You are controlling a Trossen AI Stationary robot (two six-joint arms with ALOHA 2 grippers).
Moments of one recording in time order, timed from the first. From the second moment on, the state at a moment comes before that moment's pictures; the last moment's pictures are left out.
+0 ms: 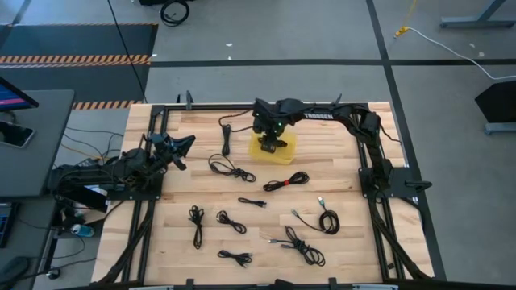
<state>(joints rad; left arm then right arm) 0.11 0.18 0.01 0.37 -0.52 -0.41 -0.42 2.08 1.65 -0.82 -0.07 -0.13</state>
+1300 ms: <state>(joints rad) 0.36 1.33 0.87 -0.33 -0.40 -0.51 -0.30 1.60 2.30 -0.95 -0.22 -0.17</state>
